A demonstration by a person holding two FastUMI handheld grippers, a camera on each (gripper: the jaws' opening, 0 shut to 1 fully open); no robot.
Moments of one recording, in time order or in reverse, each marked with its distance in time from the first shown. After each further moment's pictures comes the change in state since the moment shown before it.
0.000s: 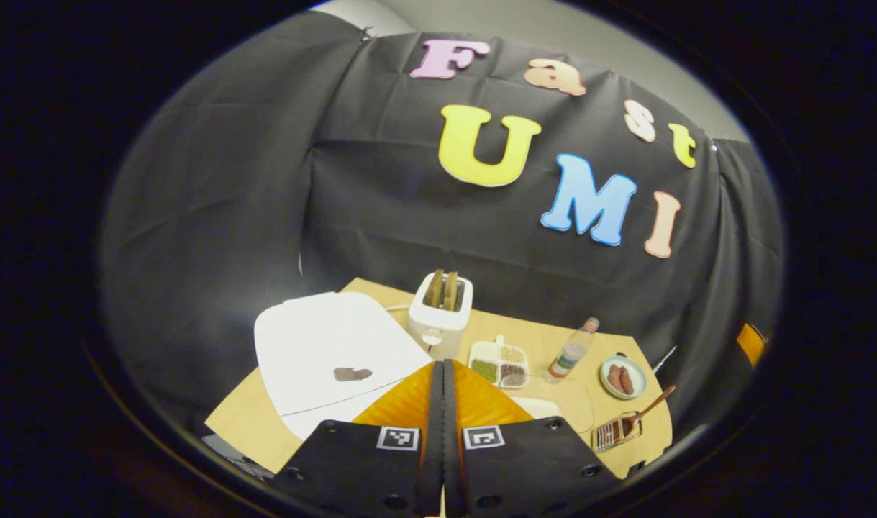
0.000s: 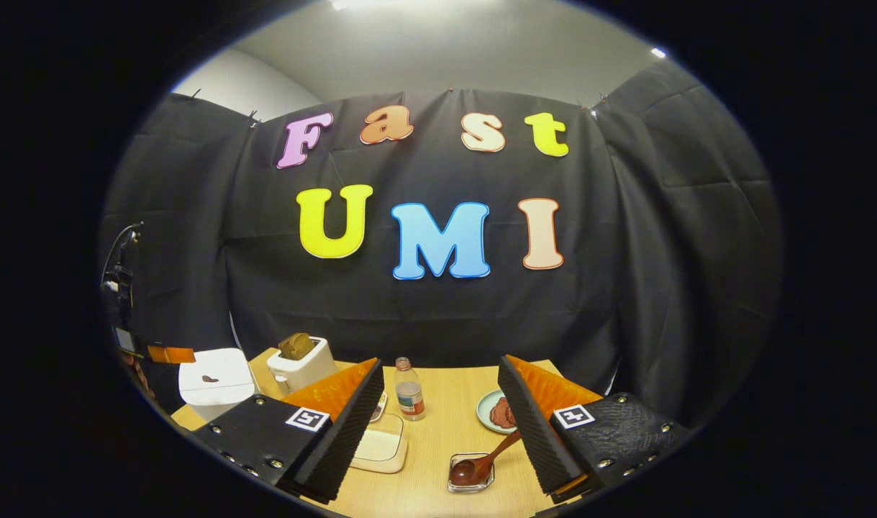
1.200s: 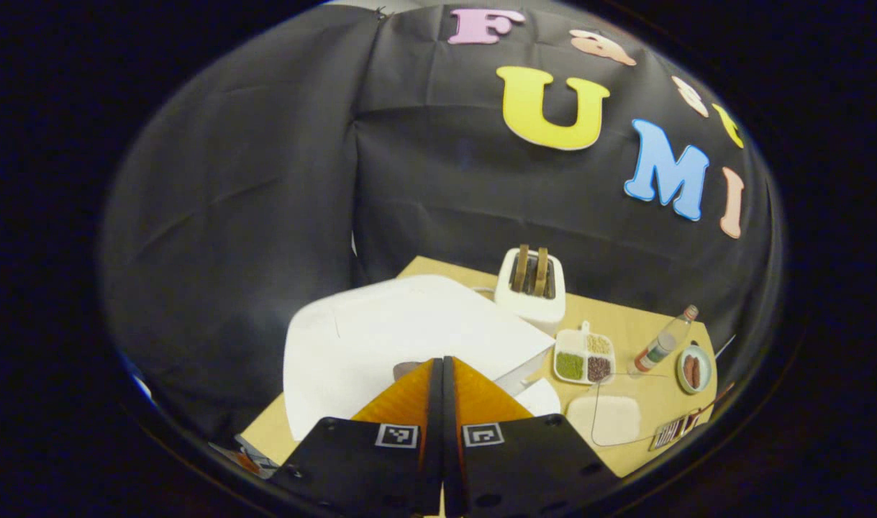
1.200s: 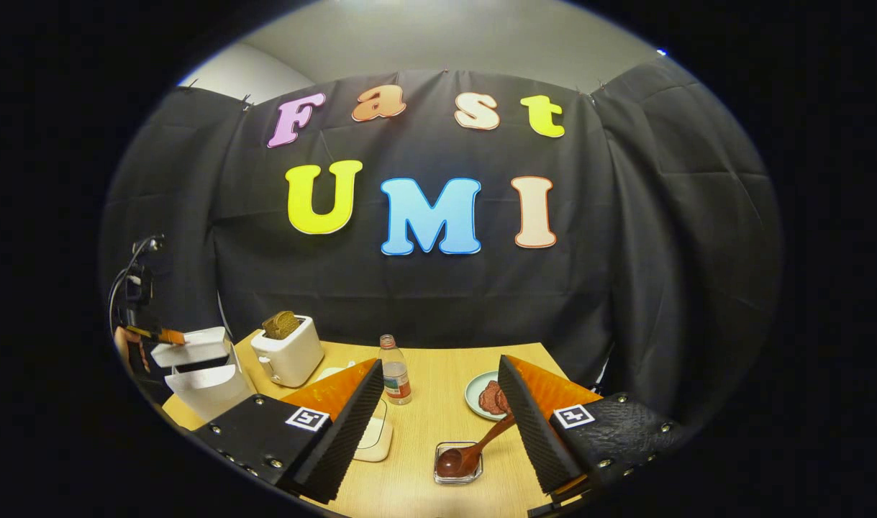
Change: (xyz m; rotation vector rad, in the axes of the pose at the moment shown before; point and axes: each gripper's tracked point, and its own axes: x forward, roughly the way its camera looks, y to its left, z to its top) left arm 0.060 0.084 0.032 0.081 -0.005 0.257; right arm 0.013 -0.019 -0.028 -0.002 0.068 -0.025
